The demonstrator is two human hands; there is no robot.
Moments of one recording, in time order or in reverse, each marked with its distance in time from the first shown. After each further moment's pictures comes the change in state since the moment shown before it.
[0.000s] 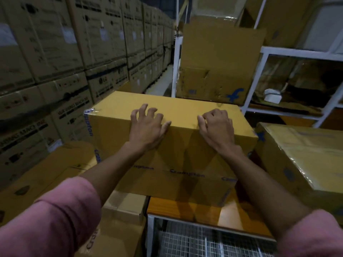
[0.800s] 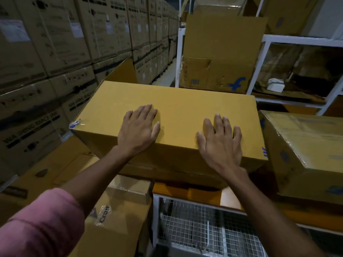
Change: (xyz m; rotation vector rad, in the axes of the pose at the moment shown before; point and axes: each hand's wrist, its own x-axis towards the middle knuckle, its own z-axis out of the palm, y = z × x) left_hand -0.081 -0.002 -0.049 -0.038 -0.101 -0.008; right_hand -0.113 -0.024 -0.043 -0.145 -0.208 0.053
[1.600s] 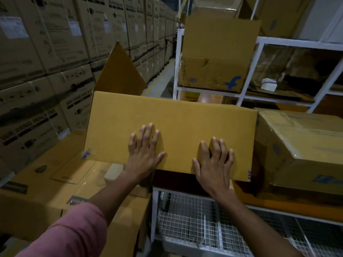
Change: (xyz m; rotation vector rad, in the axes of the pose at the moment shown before) left_hand -0.089 0.010 0.076 0.115 0.045 0.023; right_hand -0.085 -0.005 0.061 -0.046 0.069 0.023
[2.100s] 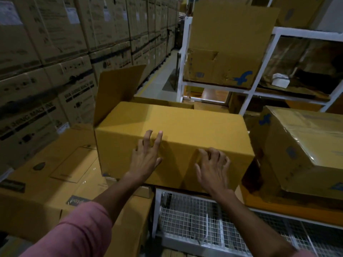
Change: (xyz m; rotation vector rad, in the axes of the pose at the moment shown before) left_hand 0.013 -0.018 0.042 -0.153 -0.187 -0.094; right_hand 0.021 -0.011 0.059 0.040 -0.119 -0.026
